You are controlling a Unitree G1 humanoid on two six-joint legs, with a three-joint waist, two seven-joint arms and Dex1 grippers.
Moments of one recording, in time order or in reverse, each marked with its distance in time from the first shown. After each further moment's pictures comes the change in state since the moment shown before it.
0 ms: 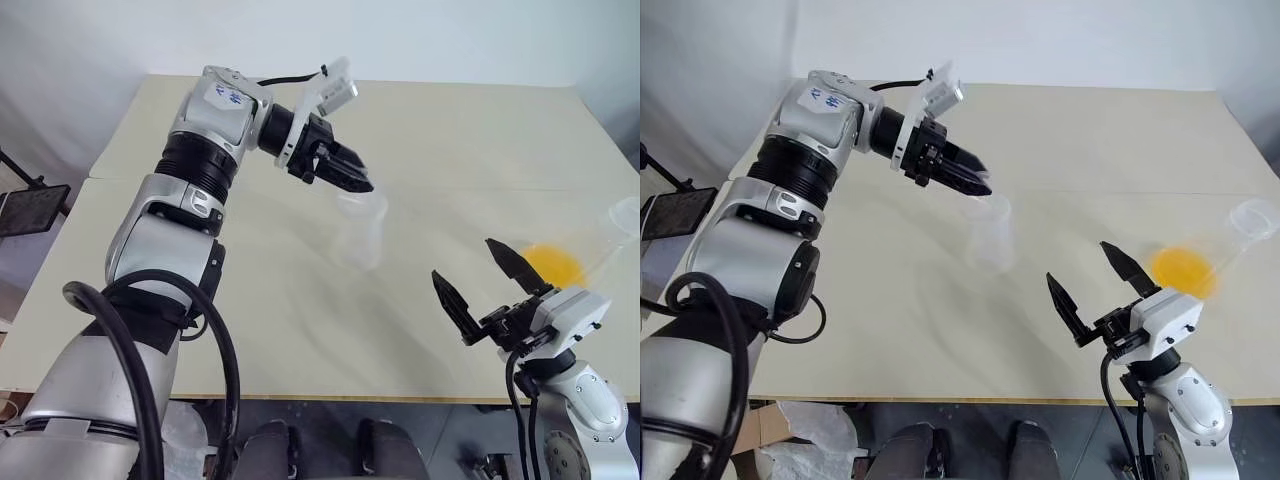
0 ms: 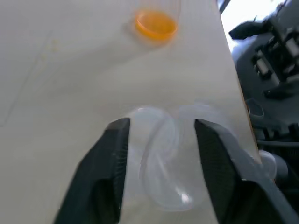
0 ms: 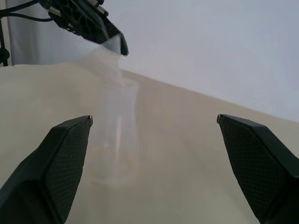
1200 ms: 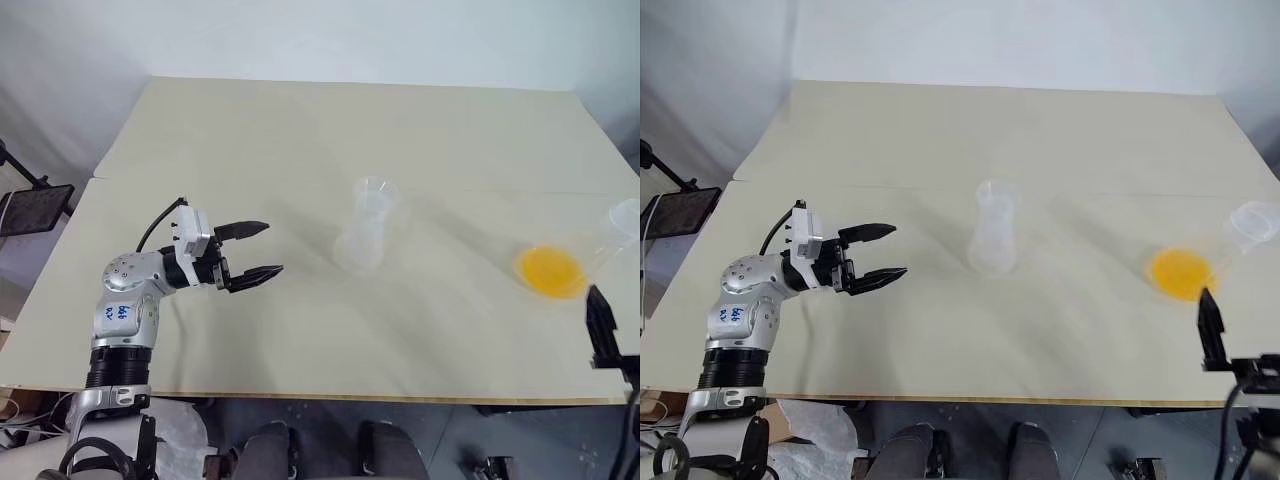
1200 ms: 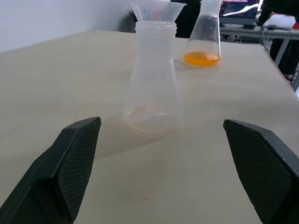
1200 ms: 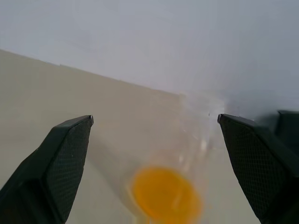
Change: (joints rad) left arm 1.094 0.165 0.382 -0.840 -0.327 -0.448 0.244; right arm 0.253 0.073 -0.477 0.151 0.153 -0.129 -0.078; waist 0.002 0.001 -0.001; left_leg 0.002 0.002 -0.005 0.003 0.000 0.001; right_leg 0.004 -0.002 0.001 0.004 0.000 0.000
